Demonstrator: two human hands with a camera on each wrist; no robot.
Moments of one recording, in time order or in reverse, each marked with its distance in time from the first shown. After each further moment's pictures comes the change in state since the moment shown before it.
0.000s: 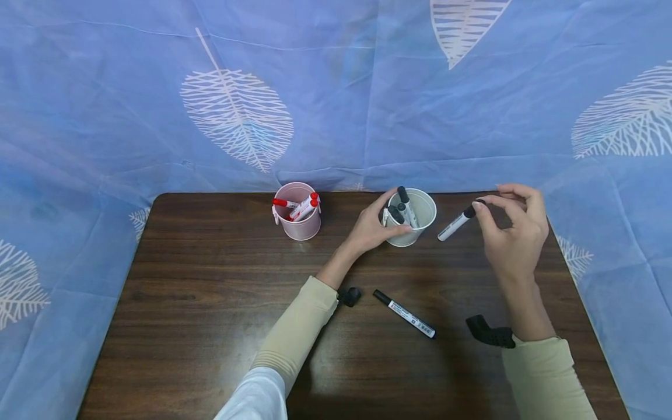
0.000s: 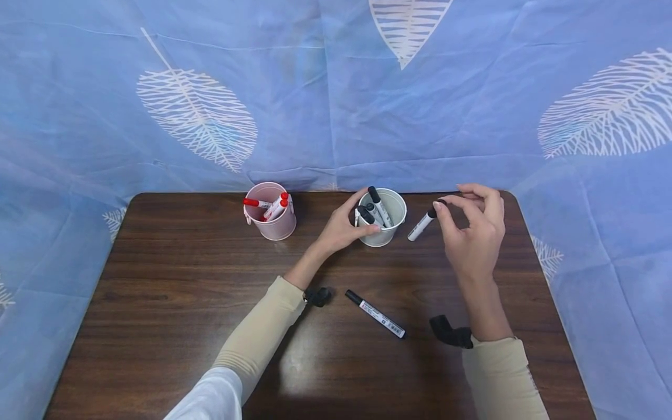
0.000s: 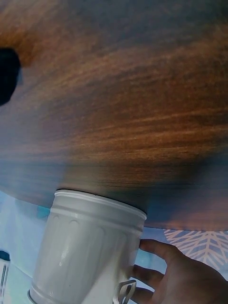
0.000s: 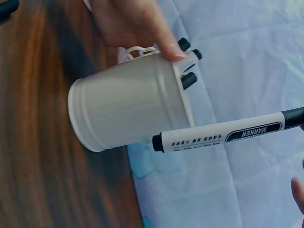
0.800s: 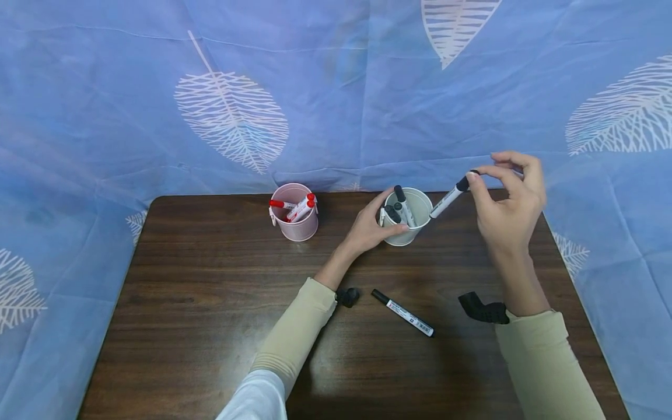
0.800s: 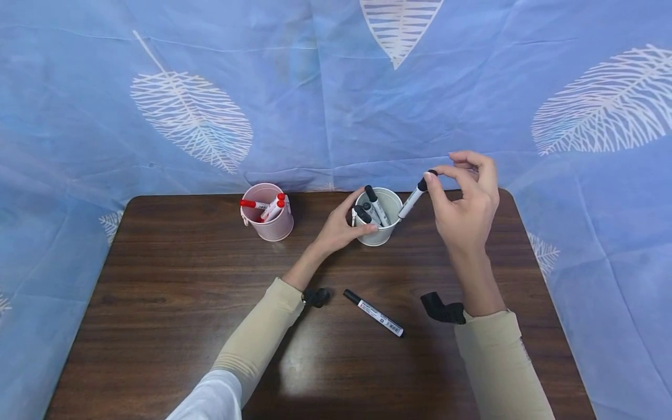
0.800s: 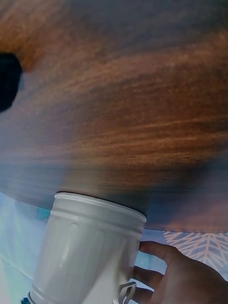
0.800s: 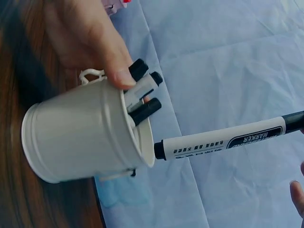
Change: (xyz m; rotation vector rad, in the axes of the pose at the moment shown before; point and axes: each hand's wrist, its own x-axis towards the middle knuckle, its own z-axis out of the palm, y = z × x) left_hand 0.000 -0.001 0.003 -0.009 0.004 0.031; right_hand 0.041 -0.020 0.012 0.164 0.067 -0.030
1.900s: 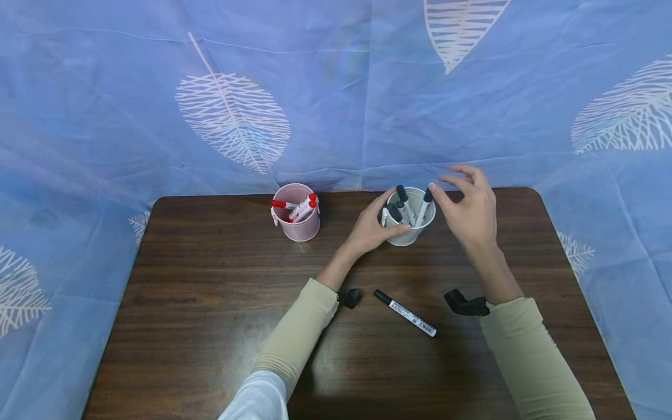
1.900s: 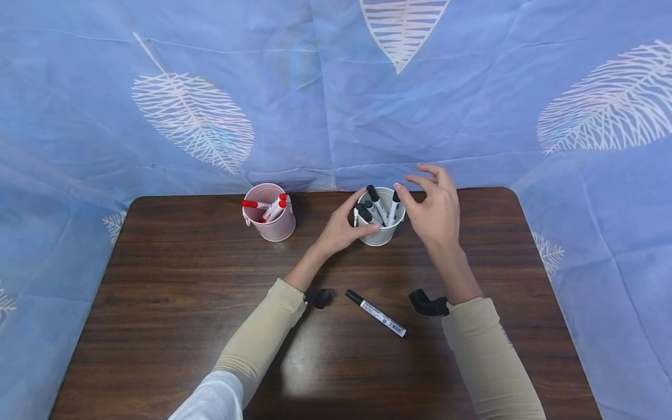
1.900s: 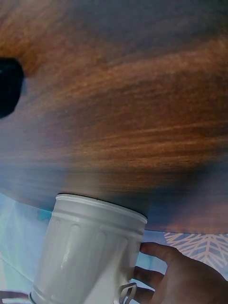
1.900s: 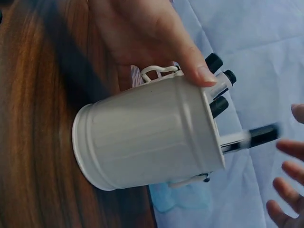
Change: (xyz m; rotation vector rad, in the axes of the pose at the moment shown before) left_hand -0.001 0.000 0.001 0.004 0.003 0.001; right_hand -0.026 0.026 0.035 -0.177 -0.391 0.175
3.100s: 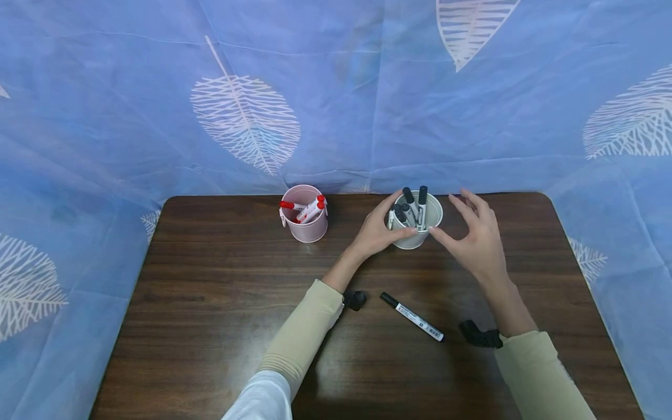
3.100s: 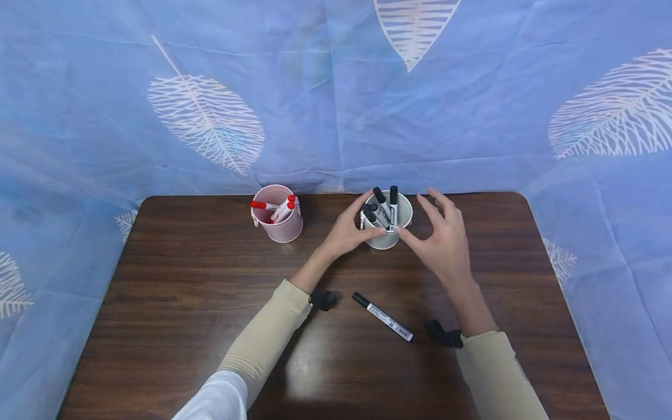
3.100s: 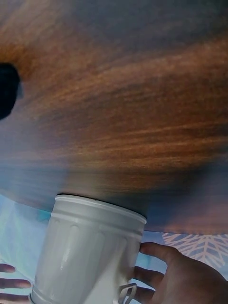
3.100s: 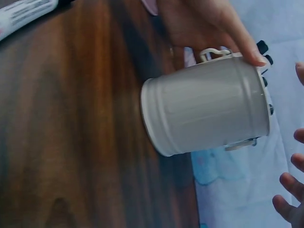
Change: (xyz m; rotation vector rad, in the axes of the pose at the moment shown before) left_hand -0.003 0.000 -0.003 0.017 -0.014 -0.021; right_hand -0.048 0.028 0.002 -0.037 -0.135 -0.064
